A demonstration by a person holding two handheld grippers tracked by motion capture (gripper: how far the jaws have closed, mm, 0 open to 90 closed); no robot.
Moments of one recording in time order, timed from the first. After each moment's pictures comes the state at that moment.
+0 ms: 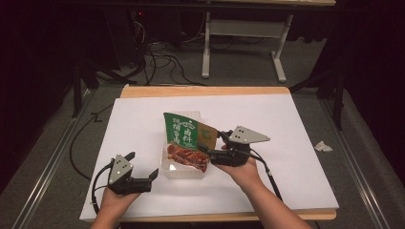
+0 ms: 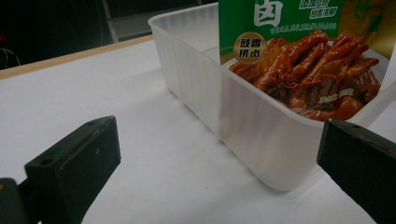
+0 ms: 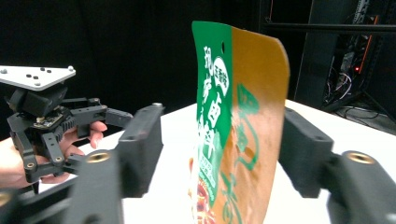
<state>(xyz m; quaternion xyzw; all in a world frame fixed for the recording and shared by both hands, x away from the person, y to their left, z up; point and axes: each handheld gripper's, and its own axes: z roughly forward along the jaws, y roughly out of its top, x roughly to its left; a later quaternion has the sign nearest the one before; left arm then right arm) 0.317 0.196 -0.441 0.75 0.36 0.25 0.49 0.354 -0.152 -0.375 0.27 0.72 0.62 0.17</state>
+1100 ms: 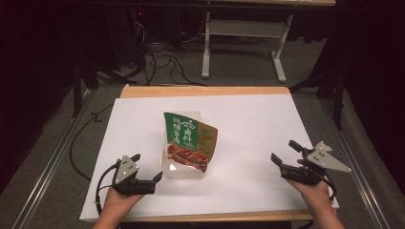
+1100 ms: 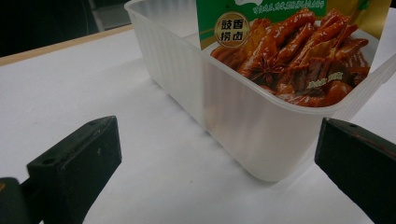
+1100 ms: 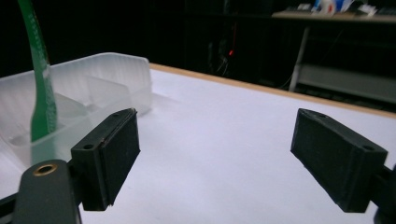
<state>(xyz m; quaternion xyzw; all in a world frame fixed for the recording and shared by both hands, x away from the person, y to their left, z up) 0.318 0.186 -0.448 0.77 0.35 0.23 0.48 0.294 -0.343 -0.420 0.40 0.67 0.54 0.31</state>
